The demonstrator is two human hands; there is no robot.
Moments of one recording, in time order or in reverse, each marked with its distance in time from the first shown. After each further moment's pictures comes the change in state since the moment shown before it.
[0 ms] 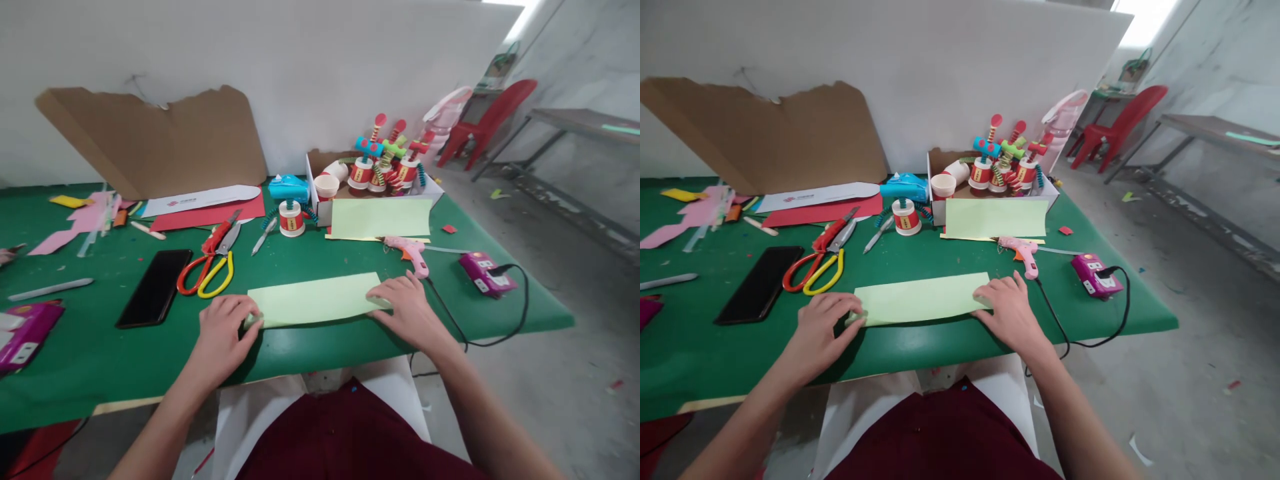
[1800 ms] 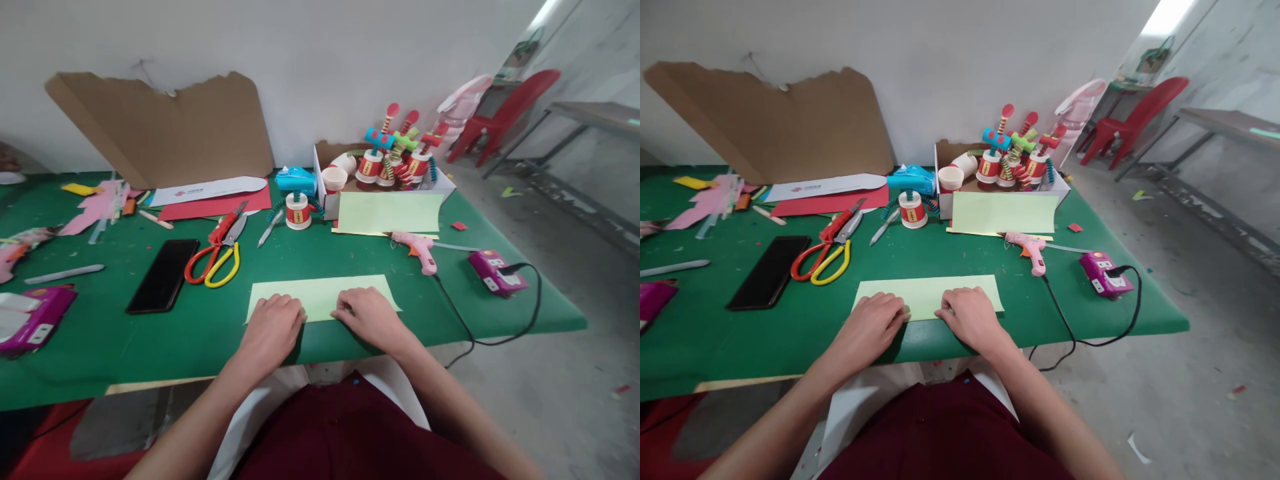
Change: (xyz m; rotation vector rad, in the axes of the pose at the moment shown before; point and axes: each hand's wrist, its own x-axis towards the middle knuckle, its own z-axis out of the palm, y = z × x) left_hand 0.032 0.072 0.003 0.211 -0.592 -0.047; right_hand 0.028 -0.066 0.017 0.005 -0.385 0.041
